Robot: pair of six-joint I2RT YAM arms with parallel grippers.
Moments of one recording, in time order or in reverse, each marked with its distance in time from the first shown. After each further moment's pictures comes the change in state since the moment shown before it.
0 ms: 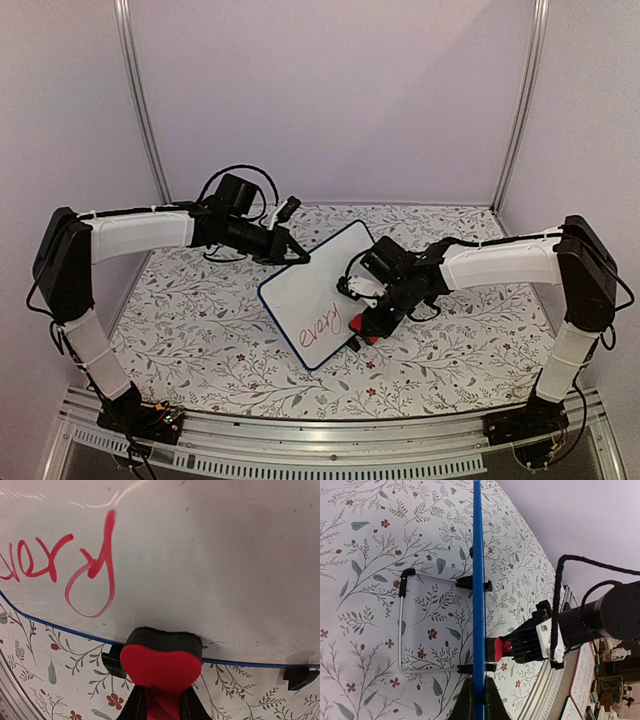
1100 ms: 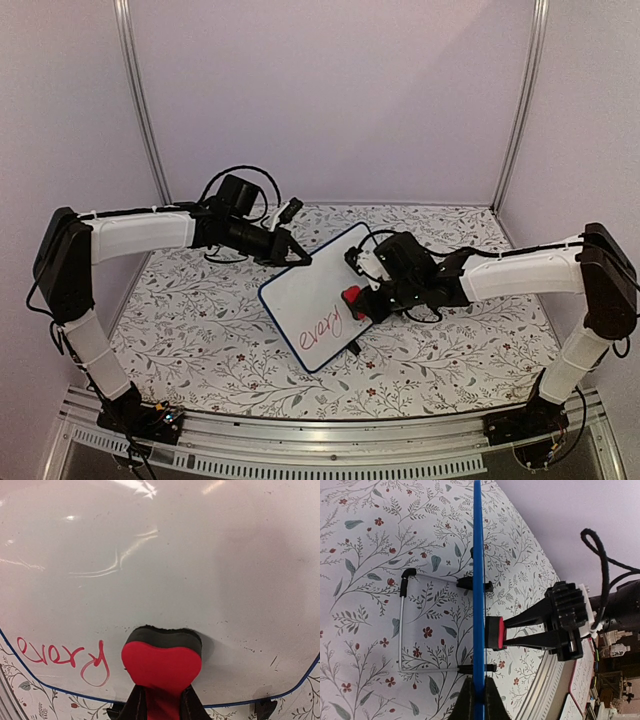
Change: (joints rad) left arm -0.010 0.000 0.000 -0.003 0.016 0.009; right arm 0.004 -0.123 -0.144 0.357 0.108 0.164
